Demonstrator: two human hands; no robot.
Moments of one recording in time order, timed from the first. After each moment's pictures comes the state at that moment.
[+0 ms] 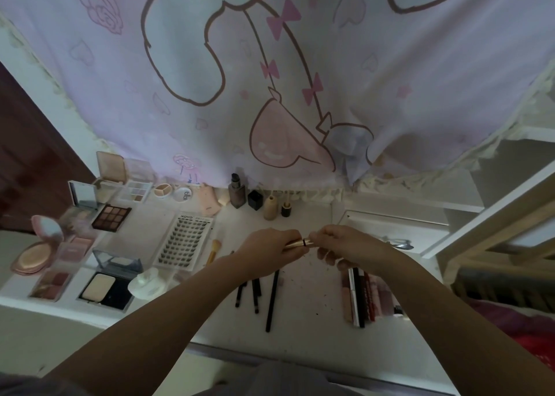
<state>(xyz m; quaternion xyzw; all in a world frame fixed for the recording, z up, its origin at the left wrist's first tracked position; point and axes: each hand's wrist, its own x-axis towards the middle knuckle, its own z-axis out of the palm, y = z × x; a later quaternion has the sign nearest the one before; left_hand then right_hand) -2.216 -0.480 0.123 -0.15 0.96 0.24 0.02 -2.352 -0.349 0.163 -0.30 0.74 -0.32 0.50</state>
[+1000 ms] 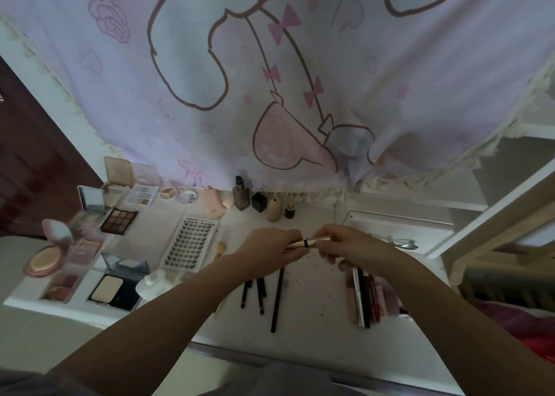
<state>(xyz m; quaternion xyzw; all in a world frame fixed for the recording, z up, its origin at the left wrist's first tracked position) -2.211 -0.482 0.132 -0.14 0.97 0.18 0.03 -2.350 -0.345 0.163 -0.32 0.72 -0.34 0.51</state>
